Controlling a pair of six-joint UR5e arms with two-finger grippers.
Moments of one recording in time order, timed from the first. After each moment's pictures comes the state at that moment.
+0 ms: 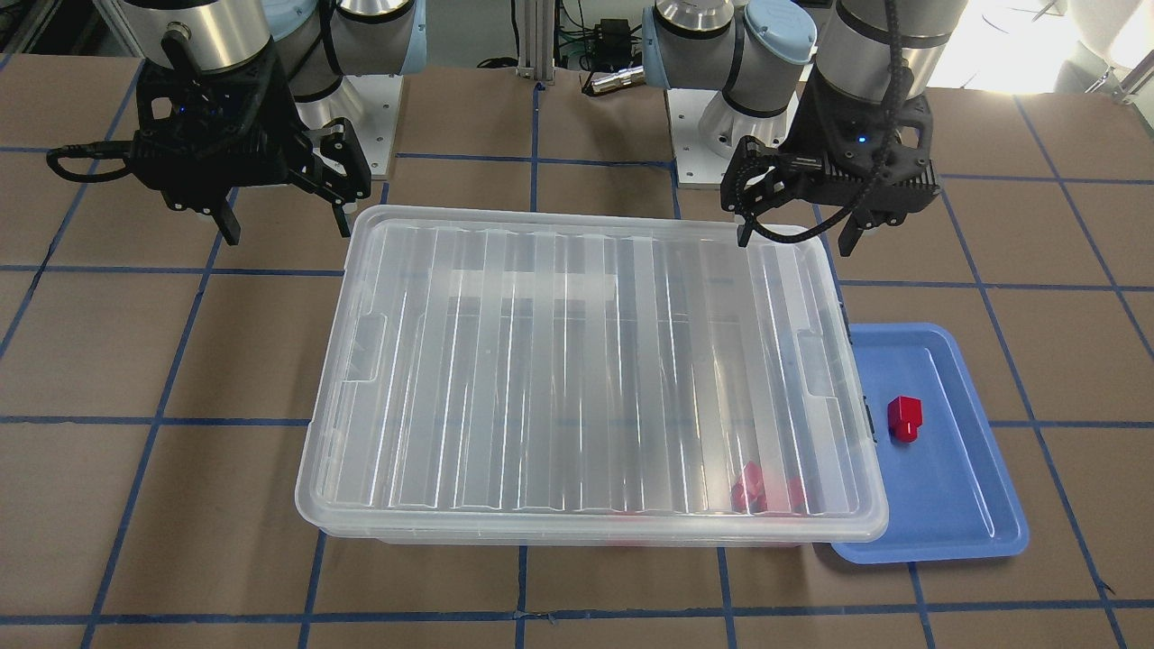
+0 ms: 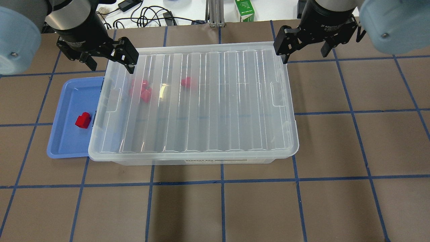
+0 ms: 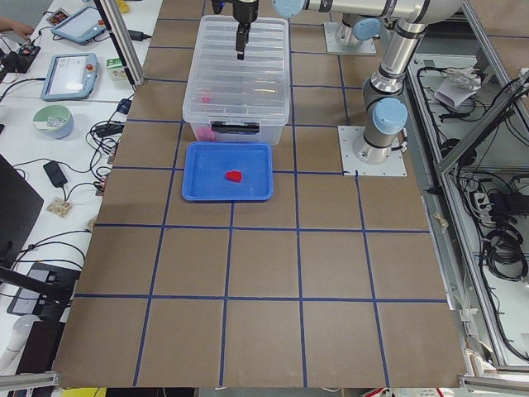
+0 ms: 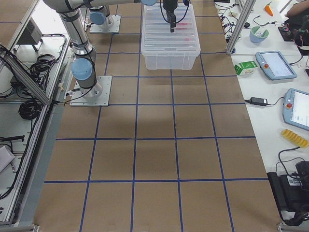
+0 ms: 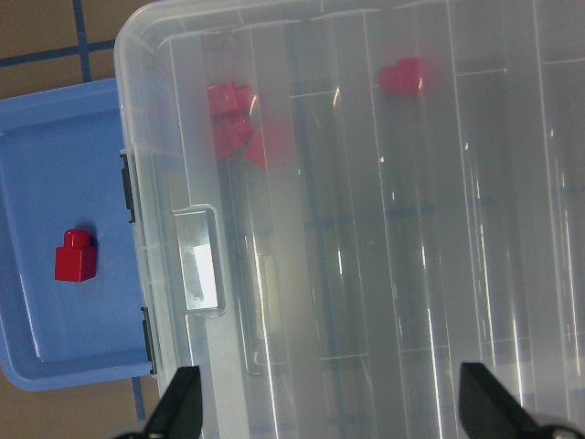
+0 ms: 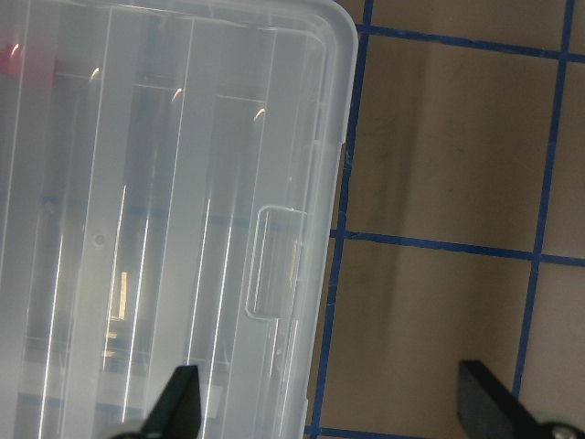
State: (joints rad) left arm -1.59 -1.59 -1.52 -1.52 1.60 0.11; right arm 1.66 -1.54 1.48 -1.63 -1.59 -0.05
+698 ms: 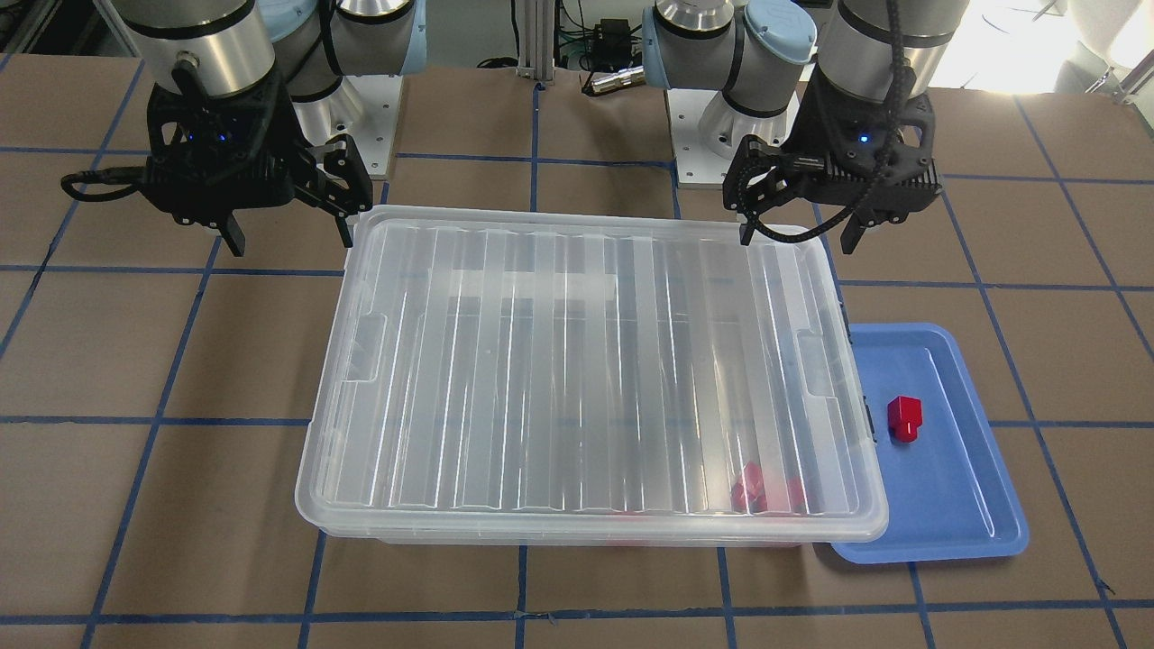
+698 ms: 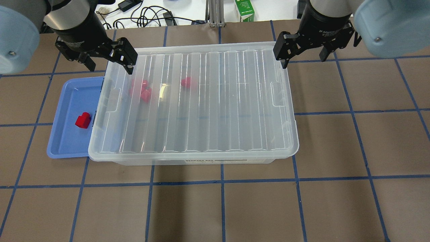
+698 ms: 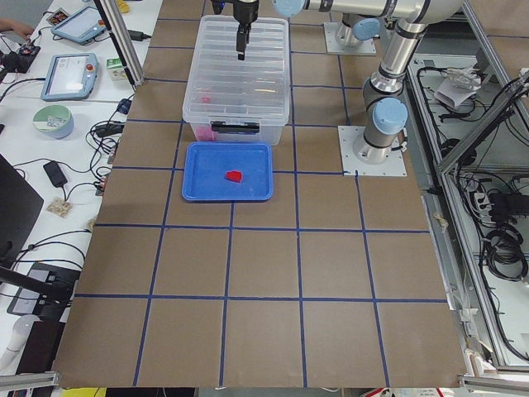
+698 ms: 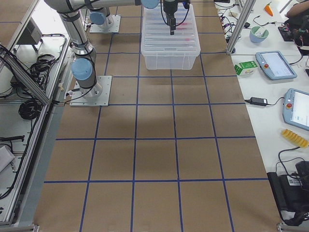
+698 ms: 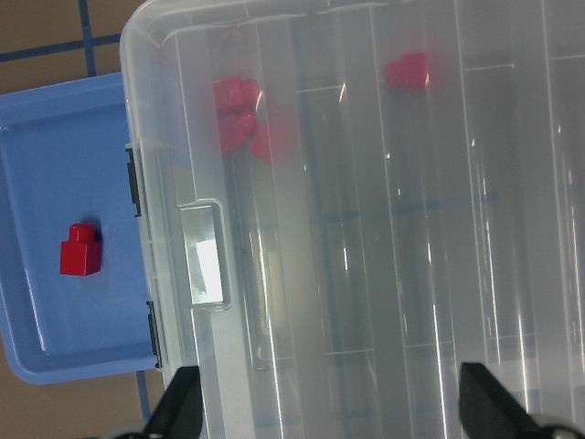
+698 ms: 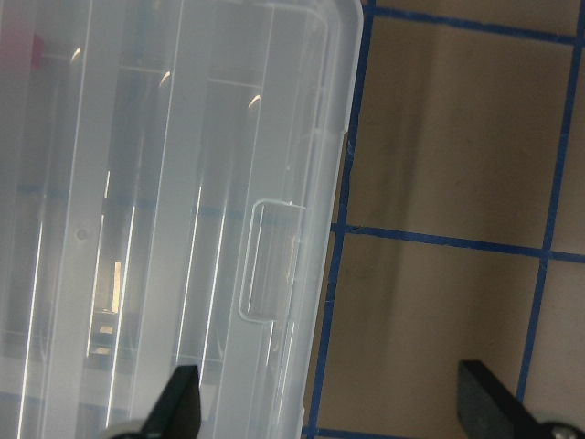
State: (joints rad) left arm -1.59 -1.59 -1.52 -1.53 1.61 0.10; right arm 1.65 -1.51 1.53 -1.68 -1.59 -0.06
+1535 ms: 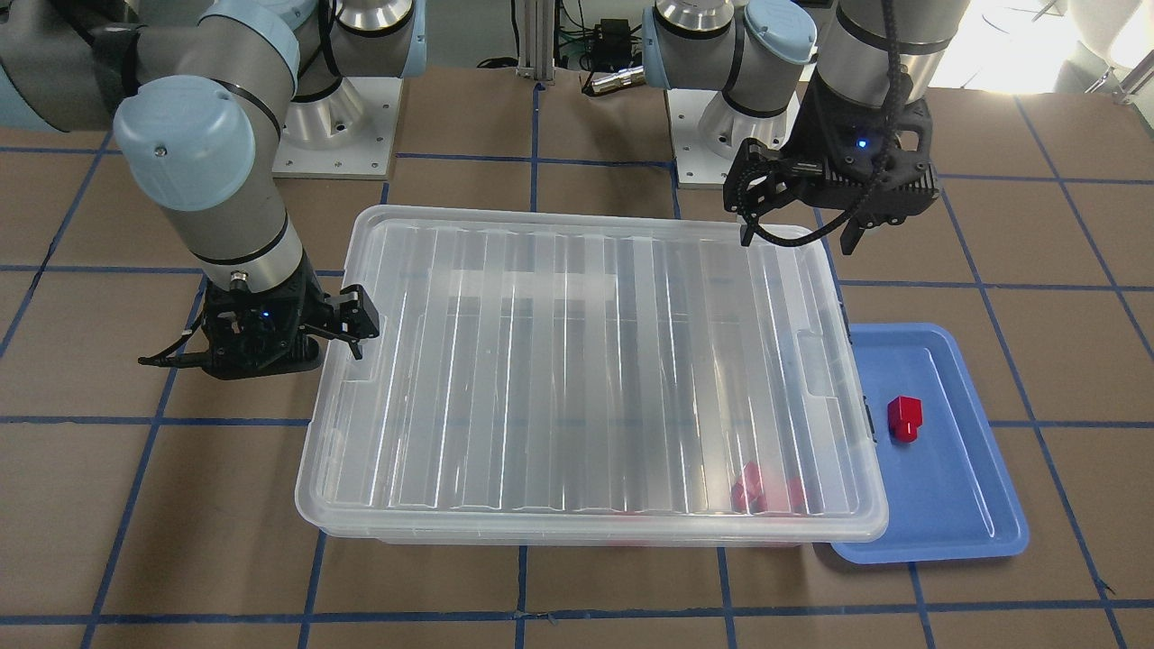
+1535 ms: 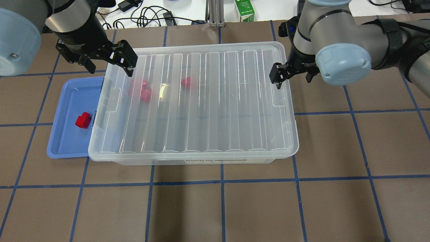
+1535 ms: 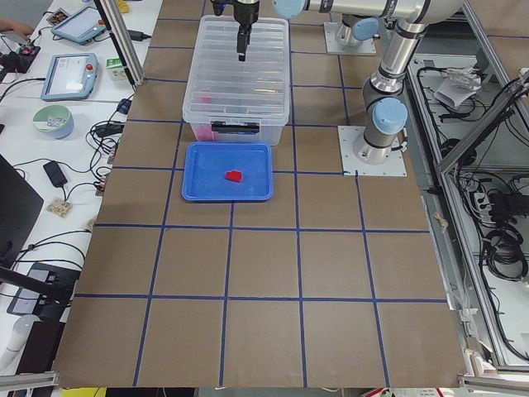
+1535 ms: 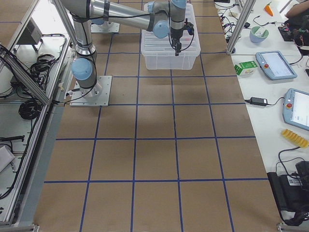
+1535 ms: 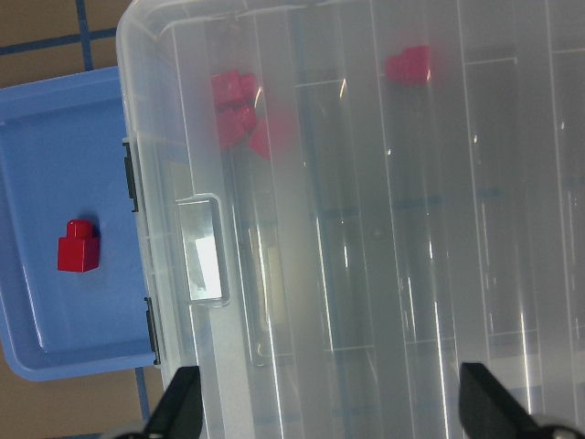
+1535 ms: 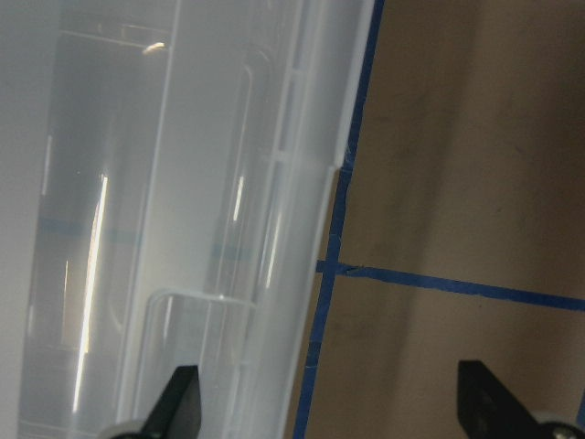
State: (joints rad) left arm -1.58 -1.58 -1.53 -1.53 1.61 0.11; right arm 1.60 -1.37 1.70 -1.92 -1.59 -0.14
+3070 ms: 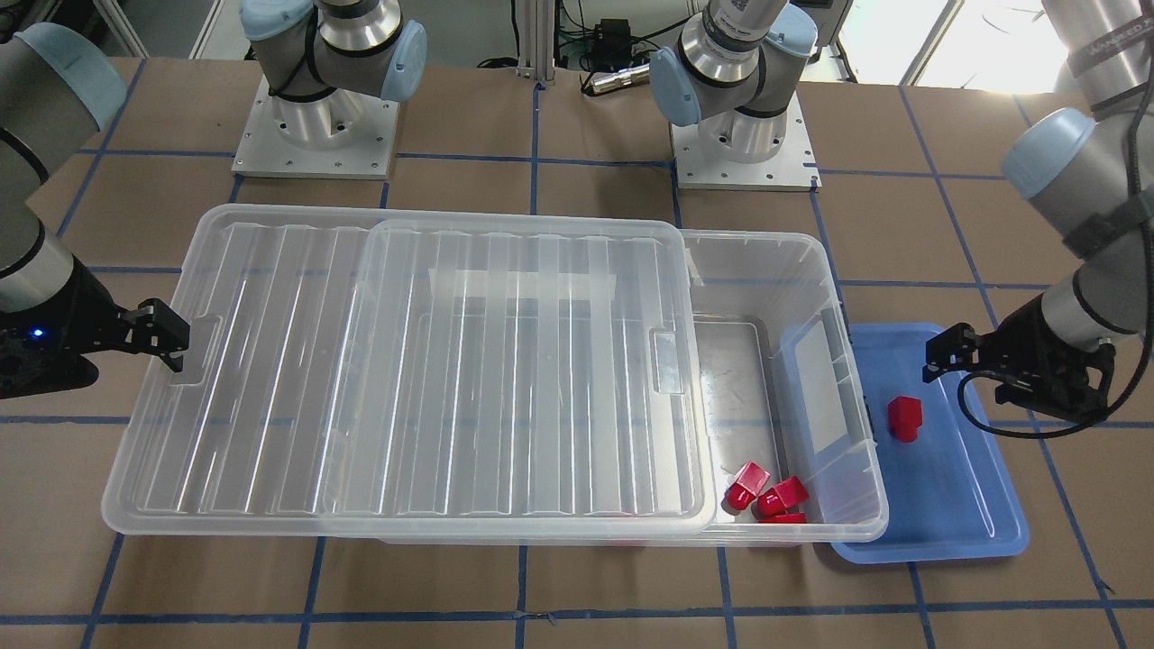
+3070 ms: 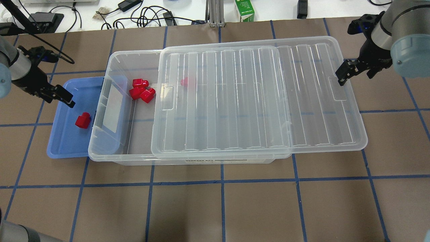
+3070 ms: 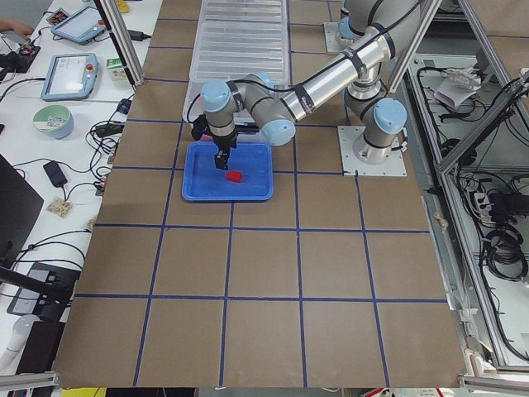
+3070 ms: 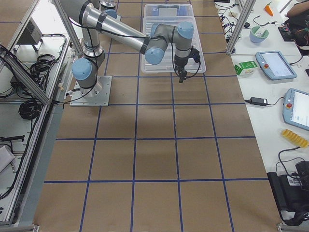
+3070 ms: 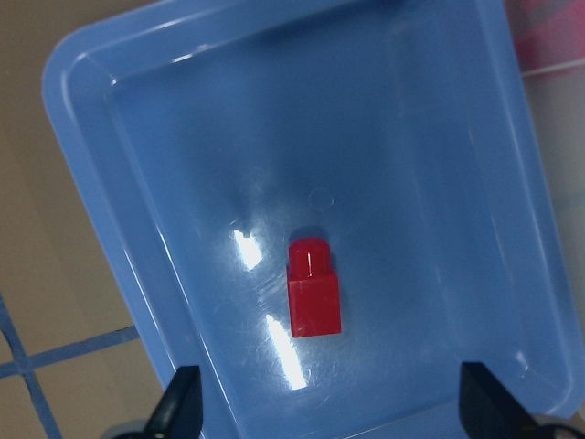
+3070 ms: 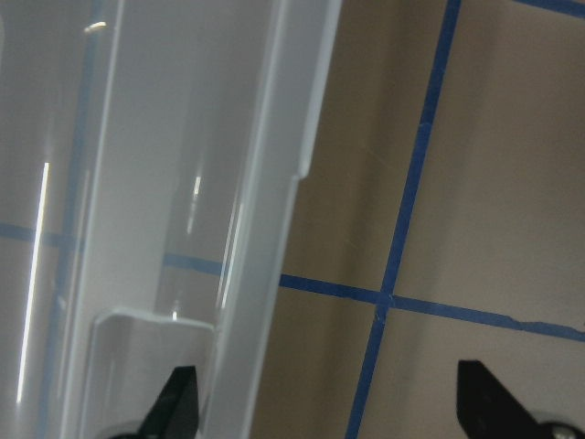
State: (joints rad) left arm -1.07 -1.88 -1.75 -1.15 1.55 0.78; right arm 1.27 -1.38 1.73 -1.96 -1.60 -0.51
